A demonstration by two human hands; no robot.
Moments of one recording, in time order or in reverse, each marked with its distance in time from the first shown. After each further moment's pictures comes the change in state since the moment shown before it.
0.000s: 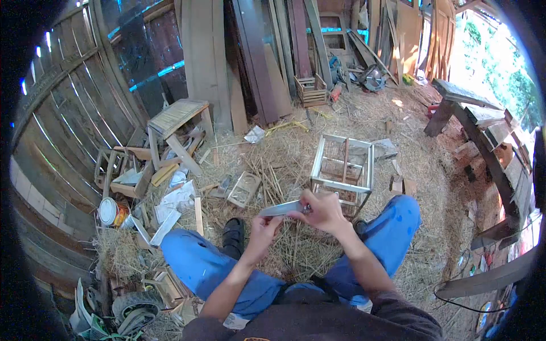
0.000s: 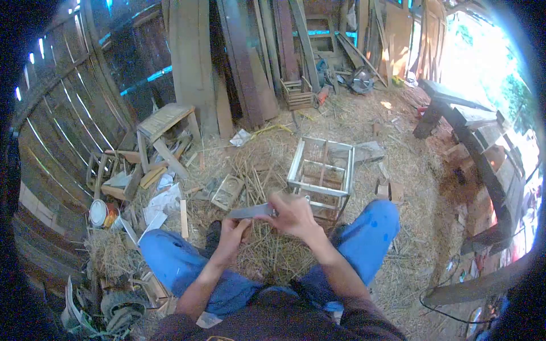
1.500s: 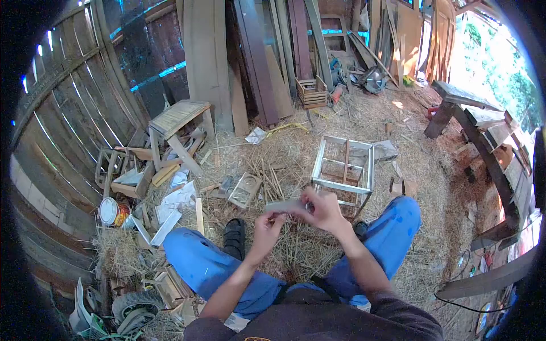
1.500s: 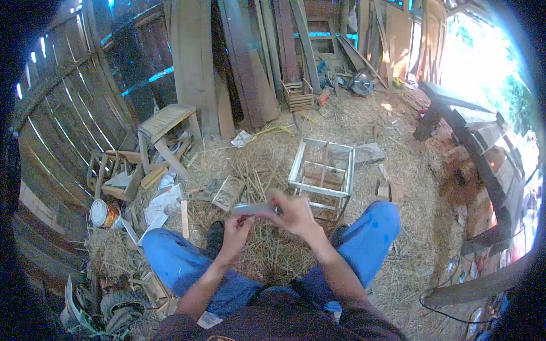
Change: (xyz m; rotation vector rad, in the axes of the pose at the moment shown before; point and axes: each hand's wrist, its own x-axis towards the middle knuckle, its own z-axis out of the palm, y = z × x) left_hand 0.009 -0.014 -0.004 0.258 0.013 0.234; right_hand -0.004 0.007 0.003 0.079 -0.081 0.117
